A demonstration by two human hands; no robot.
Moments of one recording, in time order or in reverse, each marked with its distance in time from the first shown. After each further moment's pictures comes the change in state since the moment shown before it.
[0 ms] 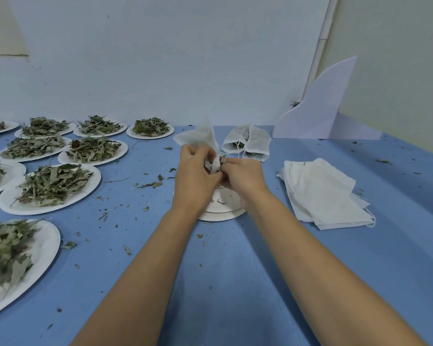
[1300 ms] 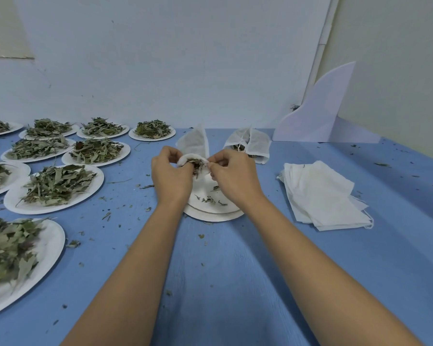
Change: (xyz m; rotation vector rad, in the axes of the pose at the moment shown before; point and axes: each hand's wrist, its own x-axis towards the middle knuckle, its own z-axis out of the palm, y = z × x) left_hand 0.009 -0.010 -0.023 -0.206 0.285 -0.289; right_hand -0.014 -0.011 0.007 -0.380 0.002 -0.397
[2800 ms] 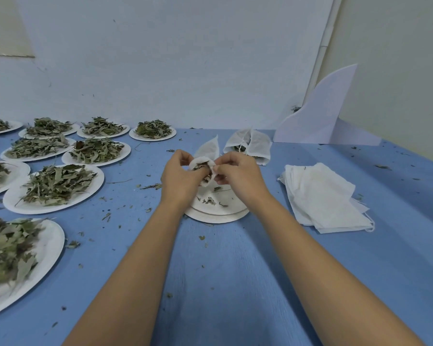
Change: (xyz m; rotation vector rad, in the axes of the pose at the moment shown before) left_hand -0.003 0.000 0.002 0.001 -0.221 -0.051; right_hand 0.002 0.005 -0.010 0.315 -0.123 0.133
